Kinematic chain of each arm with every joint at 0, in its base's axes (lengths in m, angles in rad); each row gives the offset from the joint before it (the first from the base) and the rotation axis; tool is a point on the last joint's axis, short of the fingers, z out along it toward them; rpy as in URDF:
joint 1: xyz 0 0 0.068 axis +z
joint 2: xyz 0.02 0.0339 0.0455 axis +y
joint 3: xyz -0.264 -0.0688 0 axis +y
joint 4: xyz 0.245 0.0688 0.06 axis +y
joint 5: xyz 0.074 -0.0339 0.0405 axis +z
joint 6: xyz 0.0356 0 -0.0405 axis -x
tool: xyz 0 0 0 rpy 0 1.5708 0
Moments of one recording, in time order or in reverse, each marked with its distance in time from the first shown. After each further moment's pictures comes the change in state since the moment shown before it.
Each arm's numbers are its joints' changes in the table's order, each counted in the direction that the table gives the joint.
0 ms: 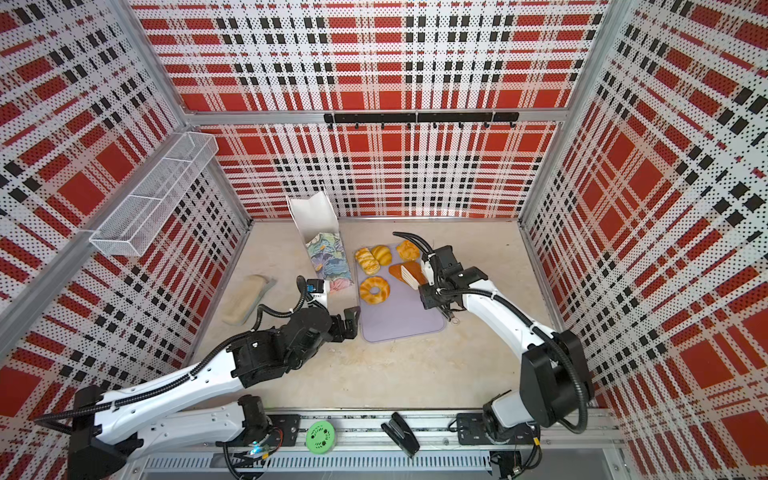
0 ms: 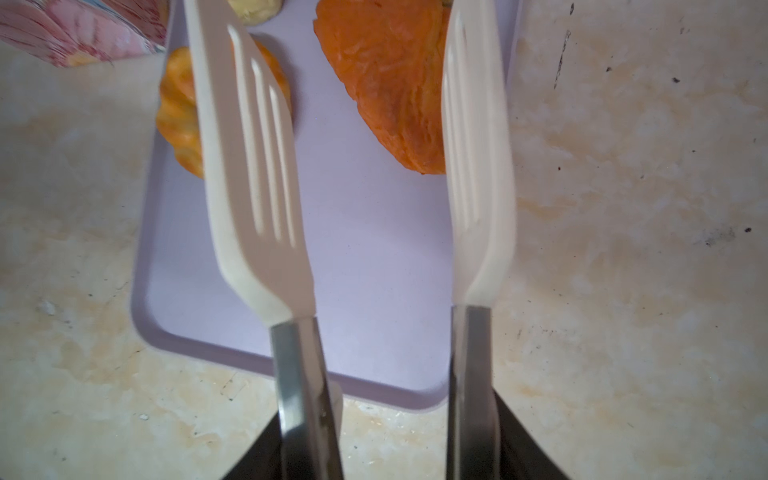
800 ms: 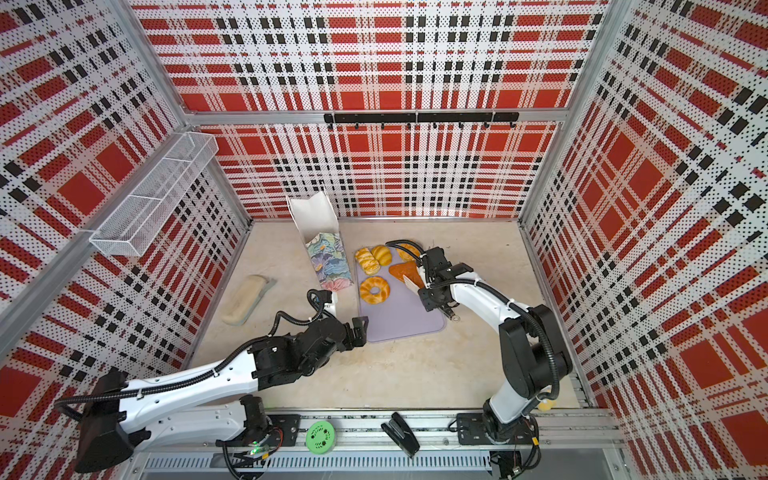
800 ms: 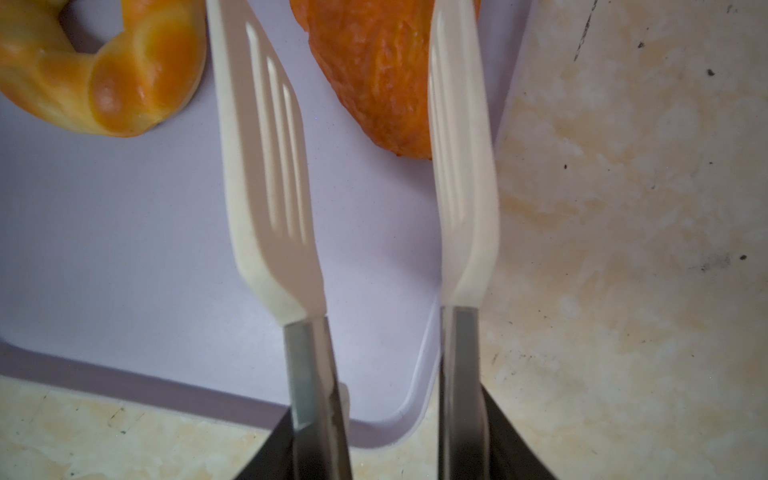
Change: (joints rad) left arm -0.042 0.087 0.076 -0.091 -0.019 0.157; right arm 0.000 0.153 -0.043 0.005 -0.083 0.118
